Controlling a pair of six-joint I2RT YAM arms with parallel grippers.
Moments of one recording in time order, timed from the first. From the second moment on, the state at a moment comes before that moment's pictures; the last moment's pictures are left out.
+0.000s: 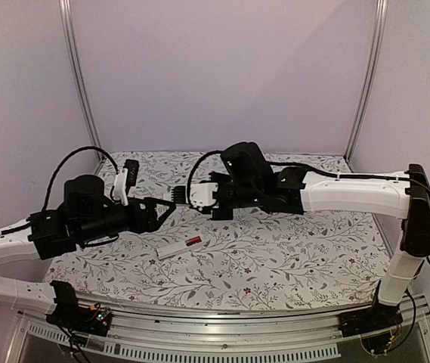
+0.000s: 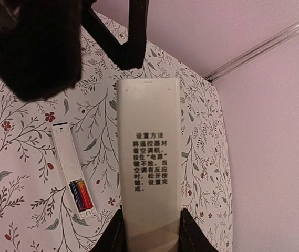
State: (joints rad) left arm -0.94 0.90 0.66 -0.09 -0.15 -0.61; right arm 1.06 1.80 1.45 -0.16 -0.04 -0.86
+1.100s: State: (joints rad) left arm -0.81 1.58 0.86 -0.32 0.01 0.08; right arm 0.75 1.36 1.01 -0.13 -0.09 -0.39
